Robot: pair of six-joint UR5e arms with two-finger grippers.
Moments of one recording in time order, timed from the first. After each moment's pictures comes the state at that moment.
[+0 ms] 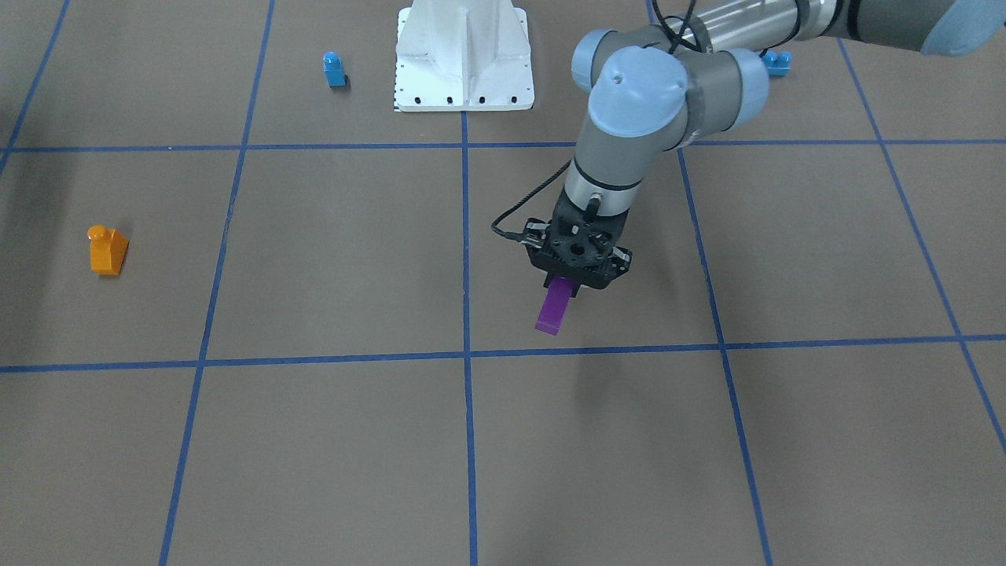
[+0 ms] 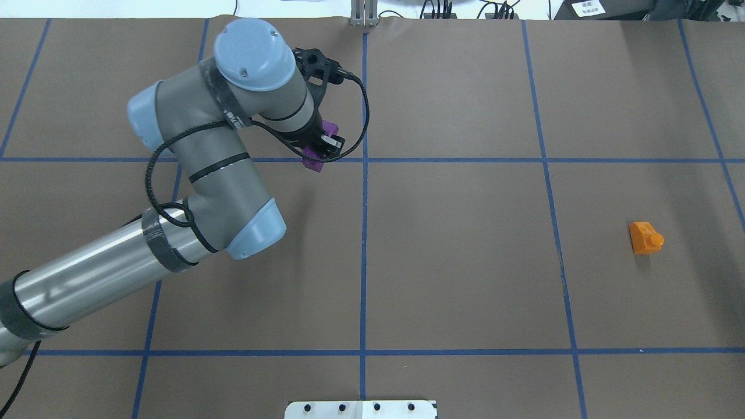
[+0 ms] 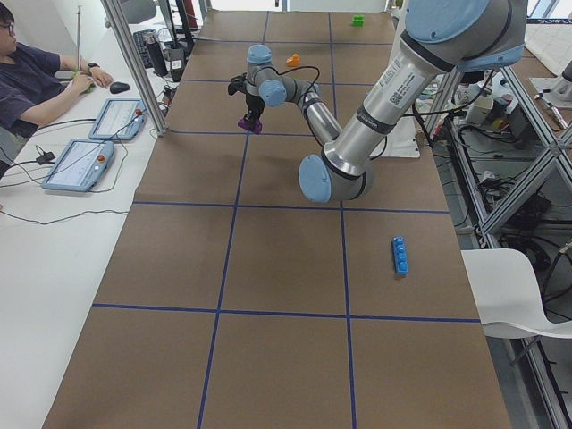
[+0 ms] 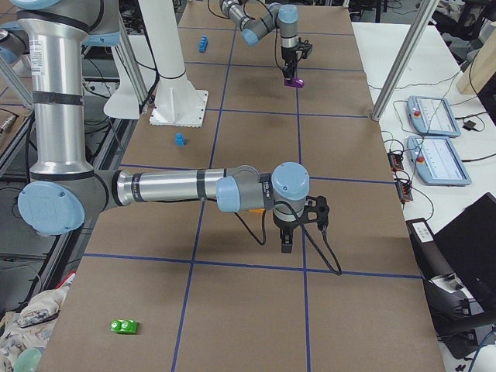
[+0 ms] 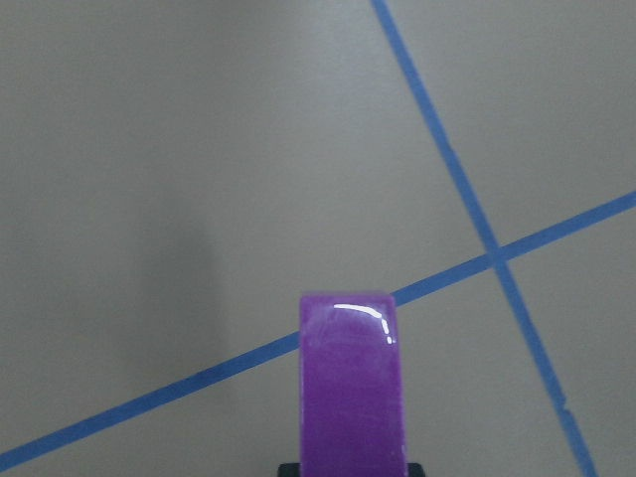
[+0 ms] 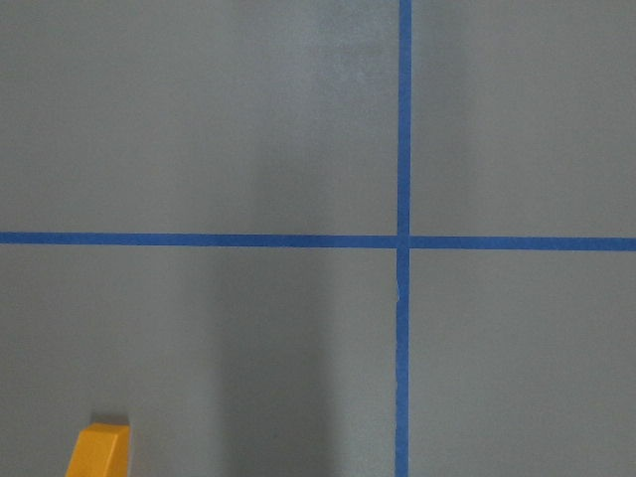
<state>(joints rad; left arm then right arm) -0.66 -2.43 -1.48 -1.65 -1.91 -0.72 1.55 -1.59 1.69 -1.53 2.42 0.12</state>
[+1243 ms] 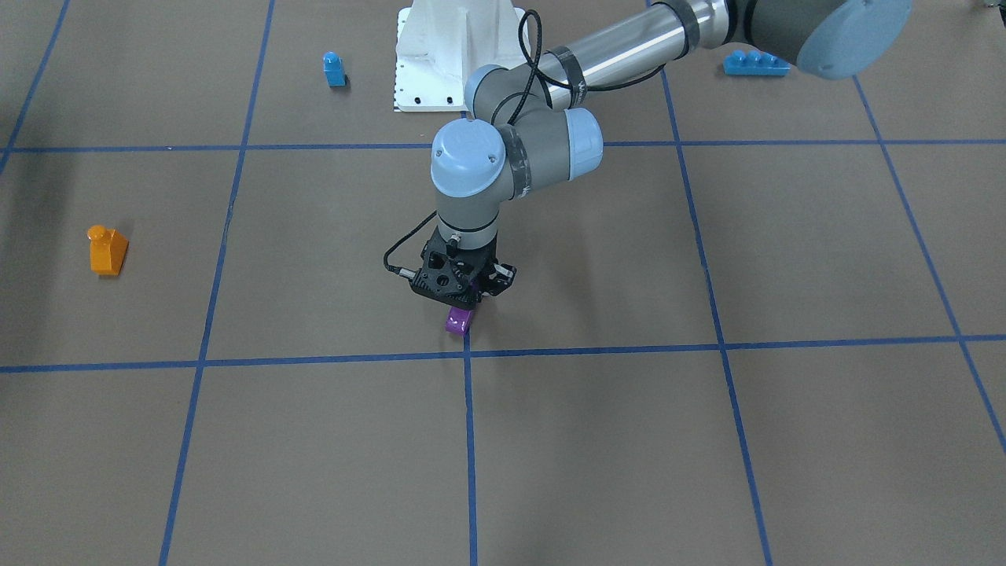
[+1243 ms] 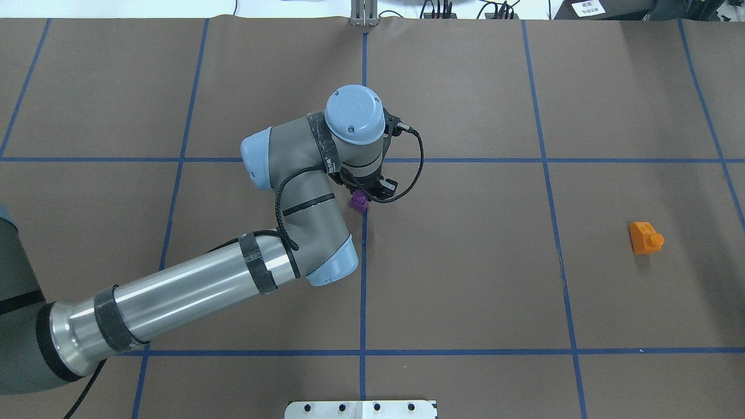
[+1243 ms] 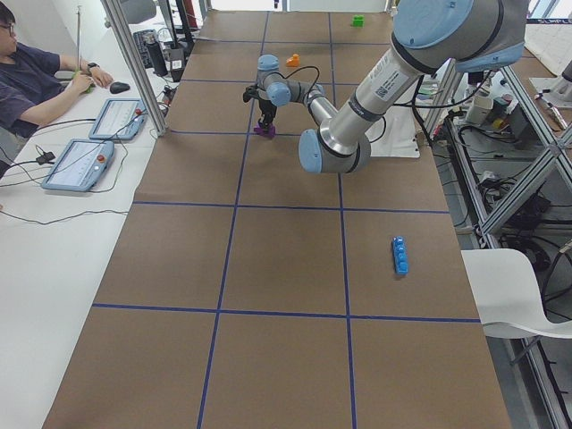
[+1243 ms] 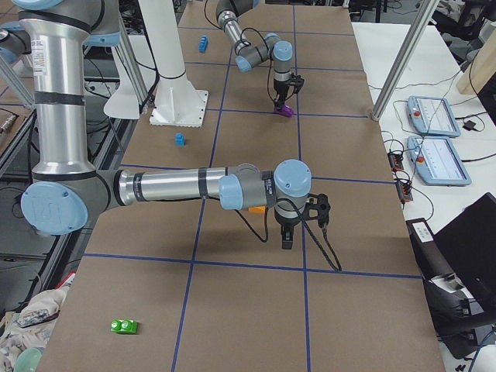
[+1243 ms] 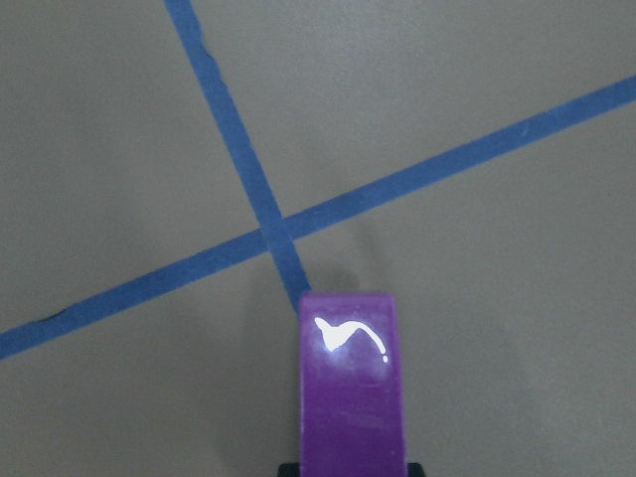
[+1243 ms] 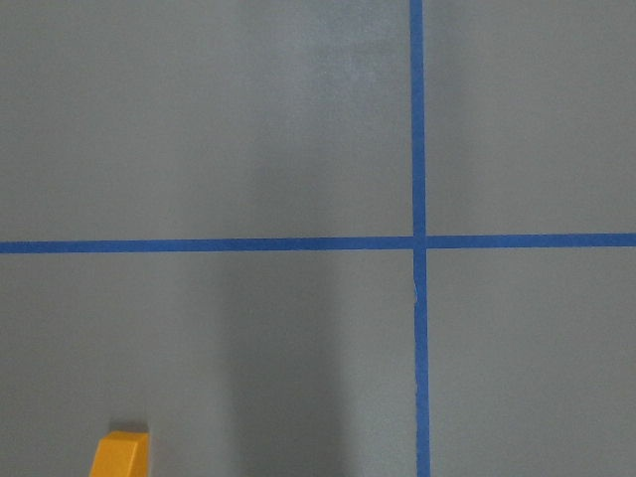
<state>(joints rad) -0.55 -2.57 -1.18 -1.74 -1.89 -0.79 1.54 -1.58 1.69 -1.53 2.42 0.16</state>
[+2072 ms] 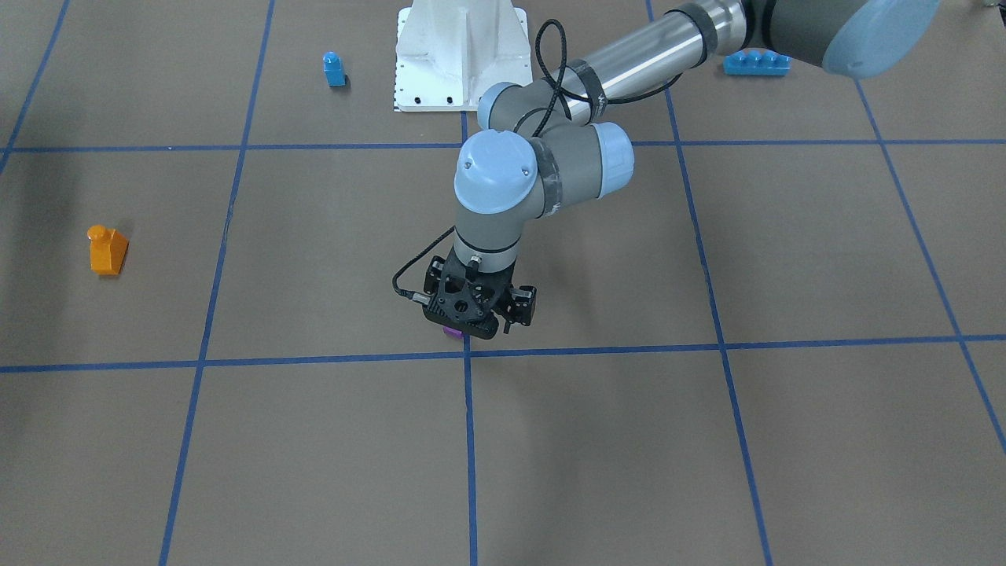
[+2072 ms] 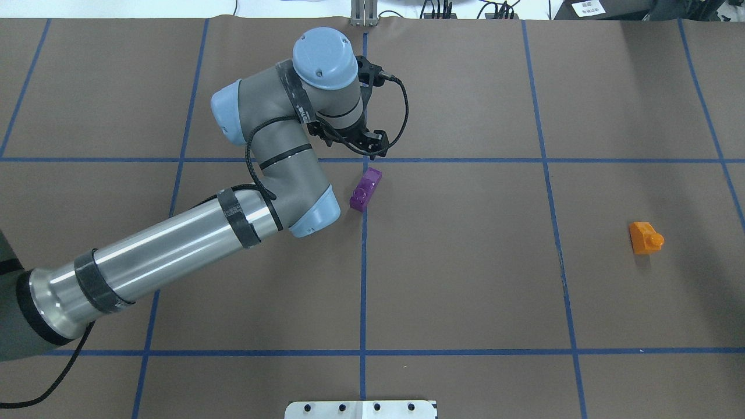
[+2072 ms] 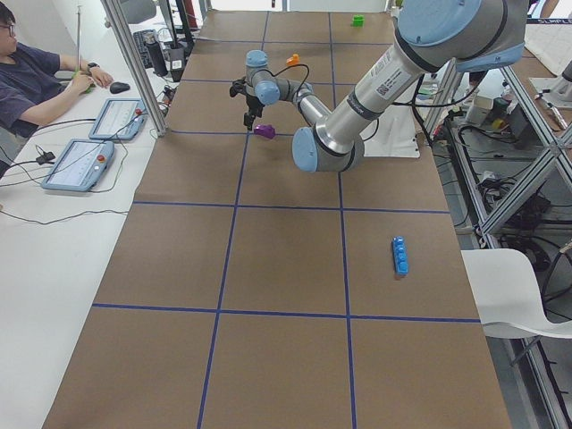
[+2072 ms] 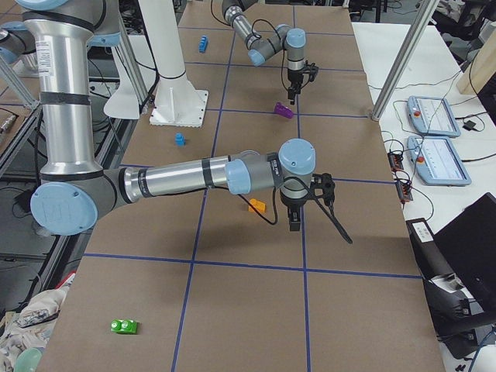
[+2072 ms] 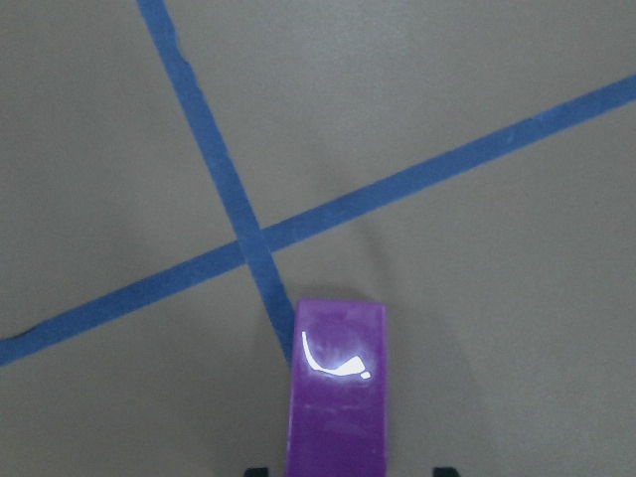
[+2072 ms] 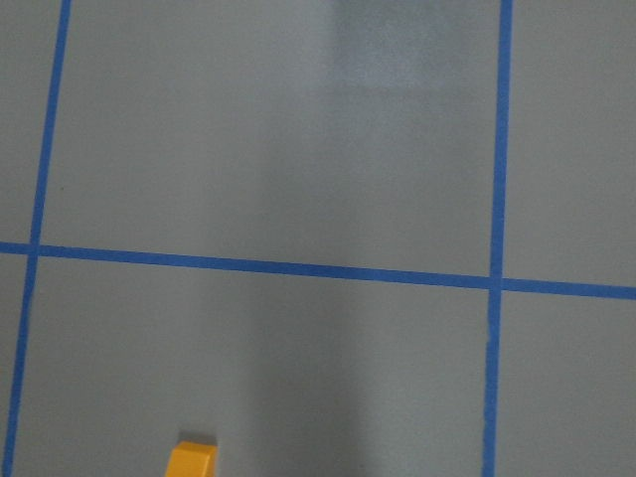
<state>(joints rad) -0.67 -2.57 -1.18 -1.79 -1.95 -0.78 1.46 -1.55 1.78 -1.53 2.42 0.22</state>
